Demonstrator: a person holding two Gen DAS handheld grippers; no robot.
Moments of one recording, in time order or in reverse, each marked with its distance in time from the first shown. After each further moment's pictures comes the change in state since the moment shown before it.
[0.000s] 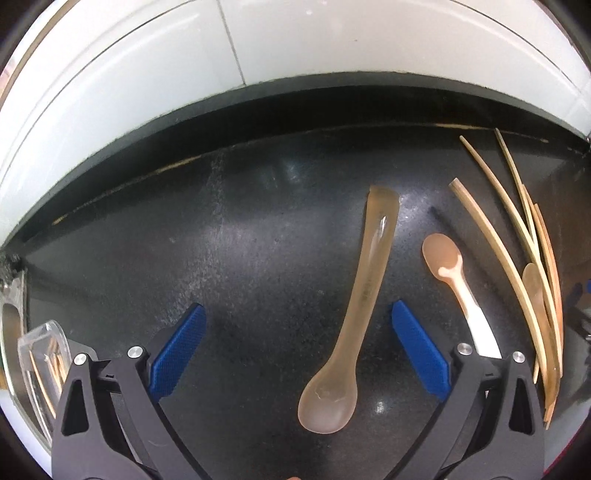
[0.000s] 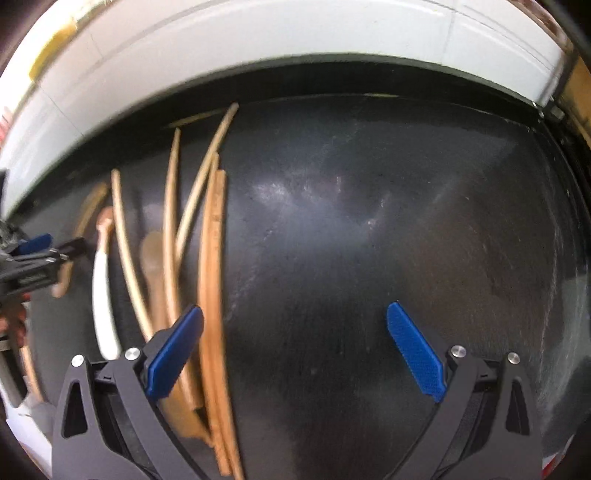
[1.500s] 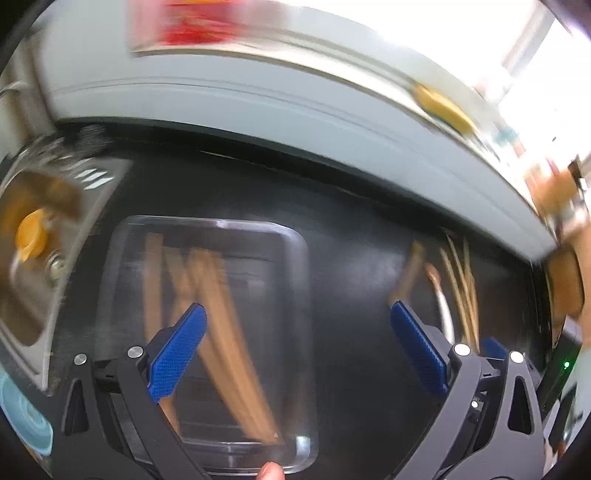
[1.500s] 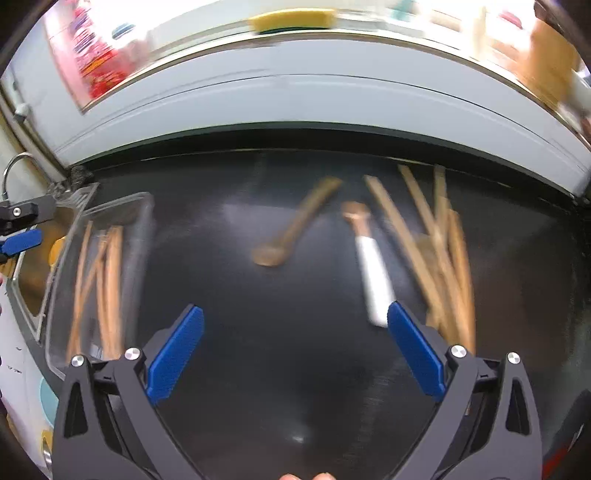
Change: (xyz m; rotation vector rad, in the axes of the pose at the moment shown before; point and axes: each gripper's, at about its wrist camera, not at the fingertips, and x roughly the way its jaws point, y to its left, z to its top) left arm -0.171 0.174 -0.115 -0.380 -0.168 -0.202; right arm -0.094 0.200 -0.063 -0.190 -0.158 0.097
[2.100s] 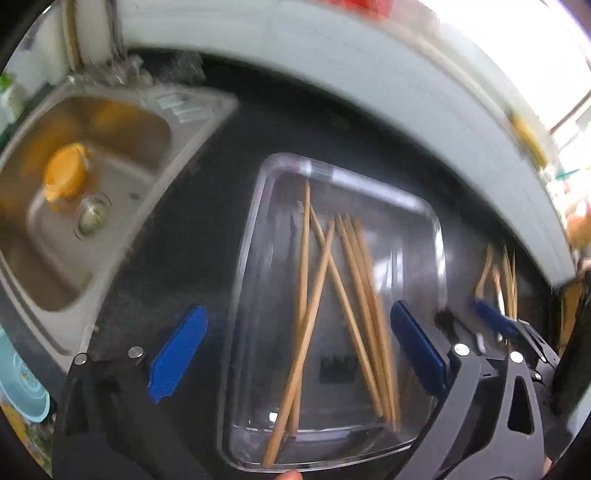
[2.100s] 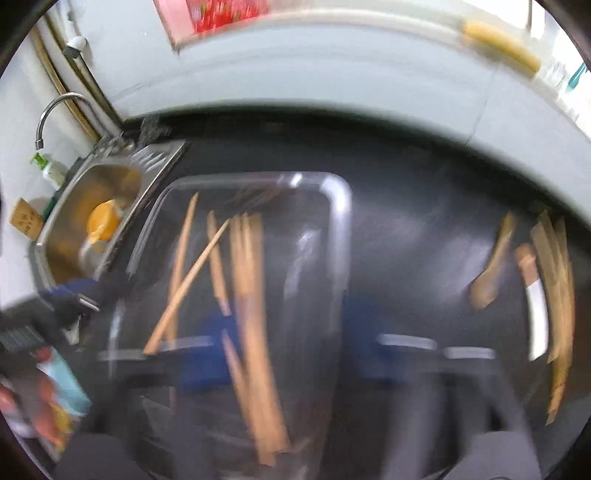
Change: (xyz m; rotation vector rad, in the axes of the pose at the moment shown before) left arm -0.013 0.170 -0.021 -0.200 0.022 0.054; right arm 0.030 0.208 0.029 -0.186 -0.020 0.103
